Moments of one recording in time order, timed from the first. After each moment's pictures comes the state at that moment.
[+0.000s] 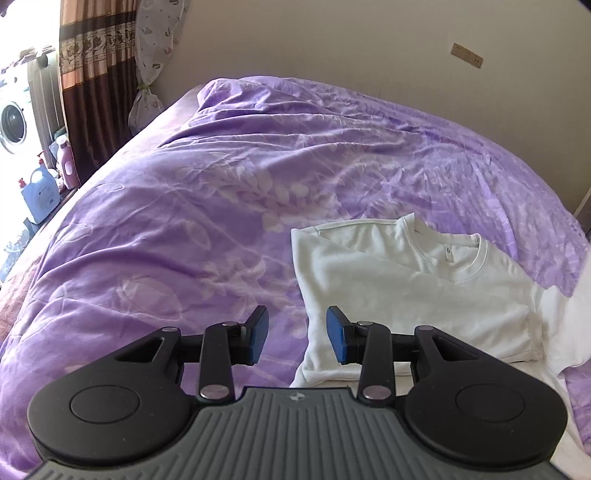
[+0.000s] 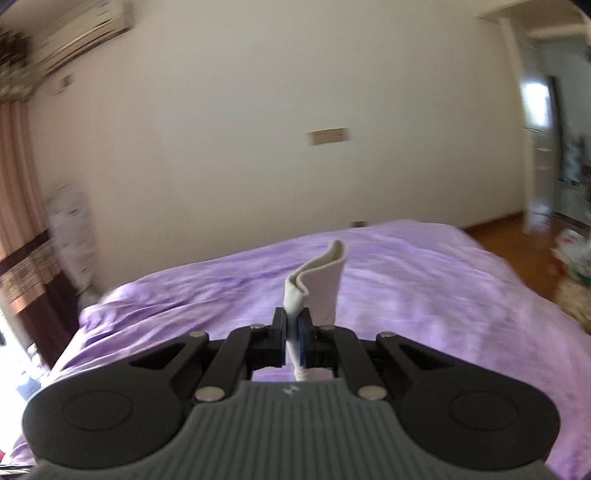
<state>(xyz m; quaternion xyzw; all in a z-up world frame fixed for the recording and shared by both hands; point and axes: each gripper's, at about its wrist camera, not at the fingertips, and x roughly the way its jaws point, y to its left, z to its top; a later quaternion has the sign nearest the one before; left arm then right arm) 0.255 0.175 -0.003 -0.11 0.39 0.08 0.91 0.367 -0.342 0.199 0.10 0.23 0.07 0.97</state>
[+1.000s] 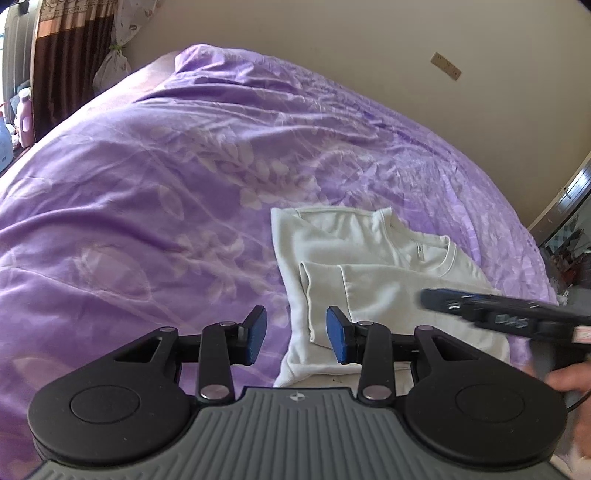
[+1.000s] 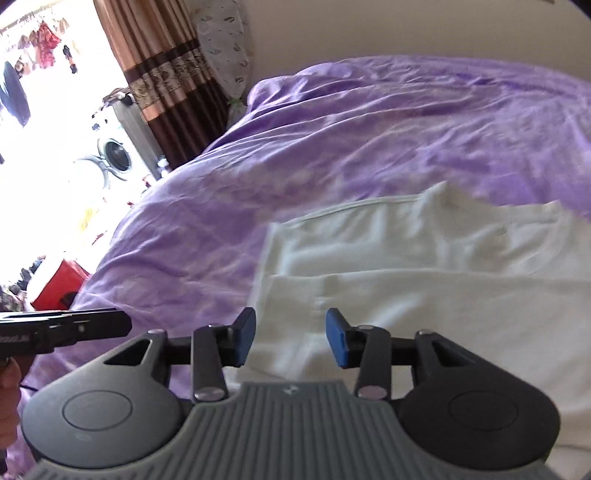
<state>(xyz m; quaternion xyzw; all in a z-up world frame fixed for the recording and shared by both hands) 0.263 0.215 -0.044 -0.19 0.39 0.00 0.90 0.357 -0.004 -0.035 0.03 0.43 0.32 0.84</state>
